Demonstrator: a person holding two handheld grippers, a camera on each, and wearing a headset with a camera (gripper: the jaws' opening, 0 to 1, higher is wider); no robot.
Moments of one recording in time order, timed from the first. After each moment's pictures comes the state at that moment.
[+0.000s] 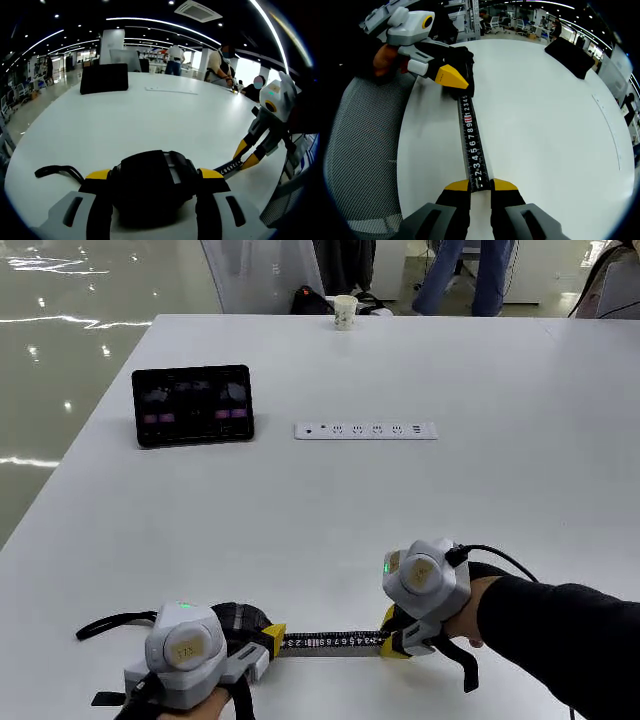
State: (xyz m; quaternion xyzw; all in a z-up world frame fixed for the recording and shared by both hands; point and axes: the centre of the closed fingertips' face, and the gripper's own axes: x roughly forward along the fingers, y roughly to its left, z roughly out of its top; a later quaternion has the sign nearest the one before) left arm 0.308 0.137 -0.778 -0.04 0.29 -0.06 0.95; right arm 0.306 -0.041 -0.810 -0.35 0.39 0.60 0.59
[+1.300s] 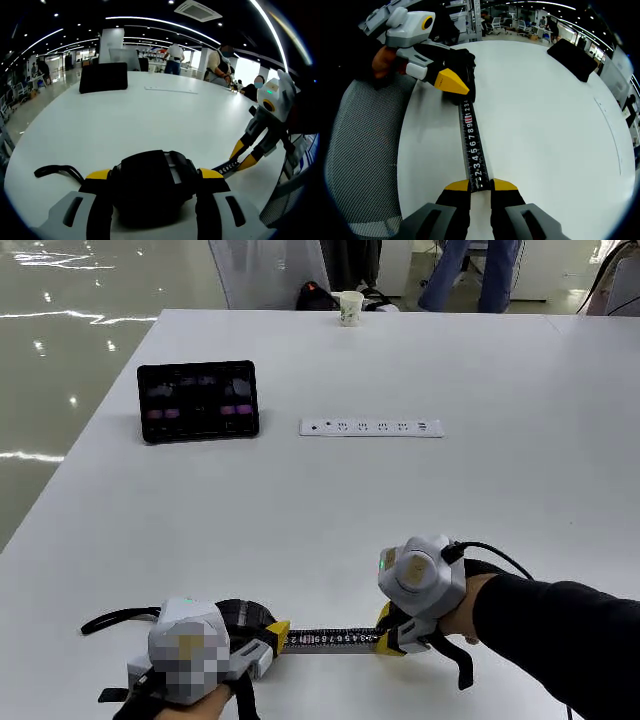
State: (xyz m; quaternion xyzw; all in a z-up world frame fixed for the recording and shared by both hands) left arm 0.308 0.138 -0.779 -0.05 0.30 -0.06 0.95; right arm 0.306 -0.029 -0.810 -0.35 0.39 0.61 0.59
